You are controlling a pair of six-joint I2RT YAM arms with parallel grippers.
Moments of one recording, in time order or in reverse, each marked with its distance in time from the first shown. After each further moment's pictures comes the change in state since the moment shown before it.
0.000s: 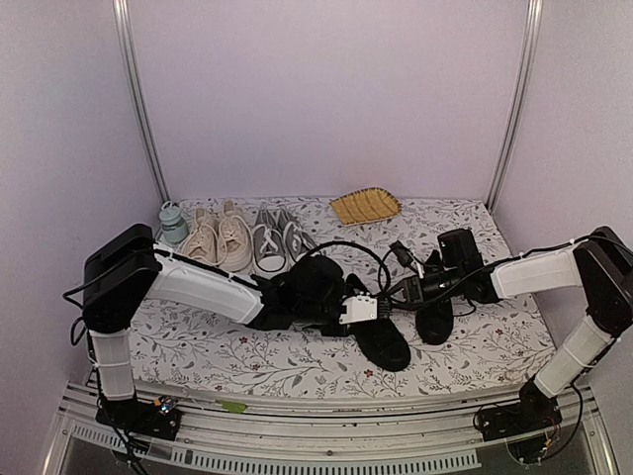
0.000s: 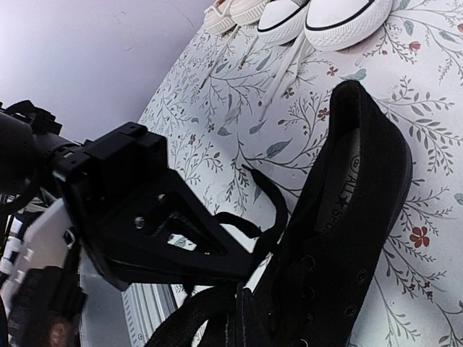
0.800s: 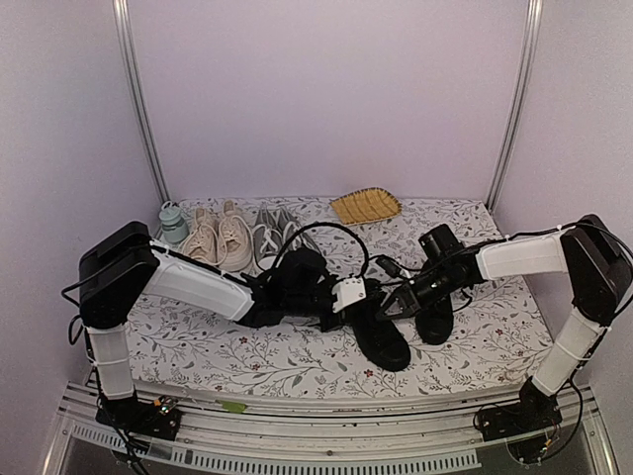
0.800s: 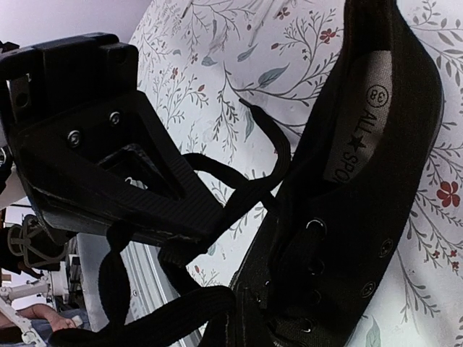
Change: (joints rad) left arm 0.062 -0.032 -0.085 0.182 0.173 -0.237; right arm 0.029 0.113 0.190 -0.448 -0.014 -0.224
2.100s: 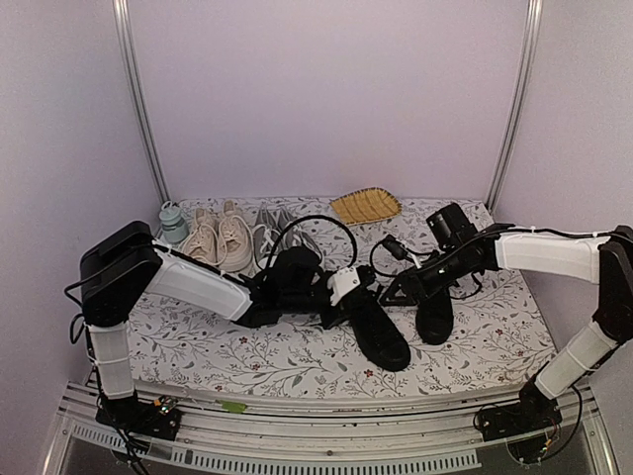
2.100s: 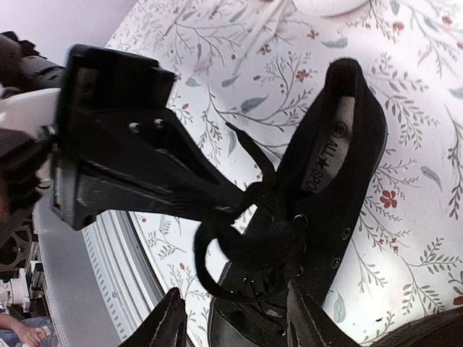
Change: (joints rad) left arm 0.025 0.002 -0.037 0.106 0.035 -0.175; right arm 0.021 -0.119 0.115 -0.223 0.198 -0.082
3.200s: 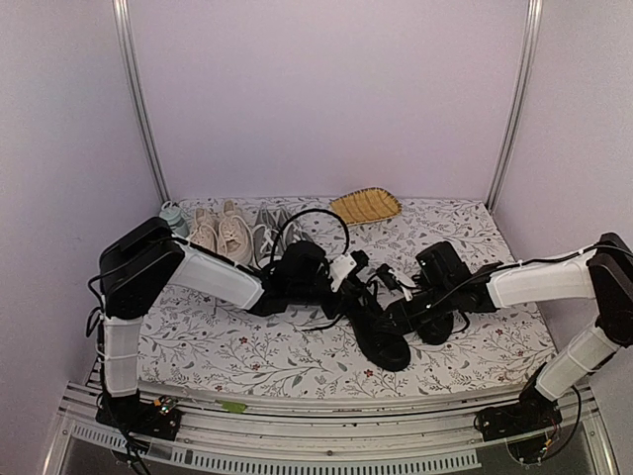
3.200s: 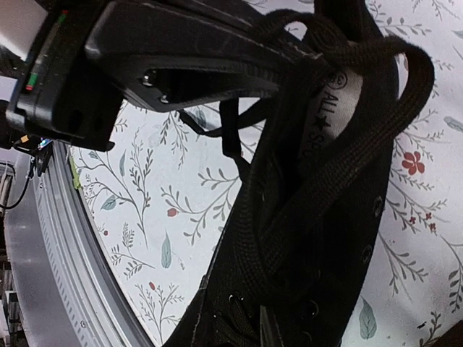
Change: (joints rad) left arm 0.066 0.127 0.126 -0.080 -0.028 -0.244; right arm 0.145 -0.057 -0.292 0.394 0.198 0.222
